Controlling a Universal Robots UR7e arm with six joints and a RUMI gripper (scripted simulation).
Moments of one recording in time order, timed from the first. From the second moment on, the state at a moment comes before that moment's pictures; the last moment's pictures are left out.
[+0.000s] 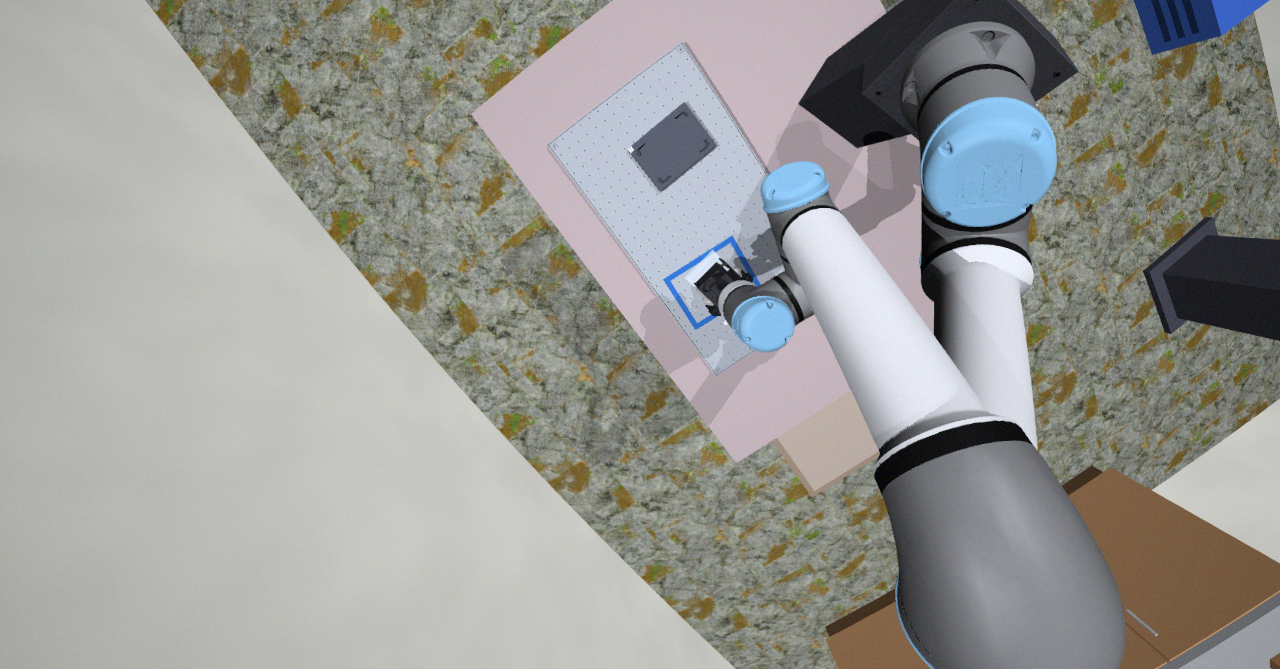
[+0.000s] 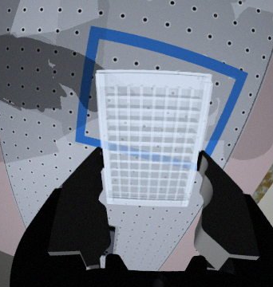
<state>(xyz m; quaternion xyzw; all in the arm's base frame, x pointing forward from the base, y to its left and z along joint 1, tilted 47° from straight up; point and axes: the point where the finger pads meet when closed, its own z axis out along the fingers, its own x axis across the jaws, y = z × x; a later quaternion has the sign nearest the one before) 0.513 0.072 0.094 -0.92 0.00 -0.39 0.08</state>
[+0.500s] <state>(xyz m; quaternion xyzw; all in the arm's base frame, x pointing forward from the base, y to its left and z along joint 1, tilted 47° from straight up) 0.501 0.035 0.074 -0.90 0.19 -0.36 0.17</state>
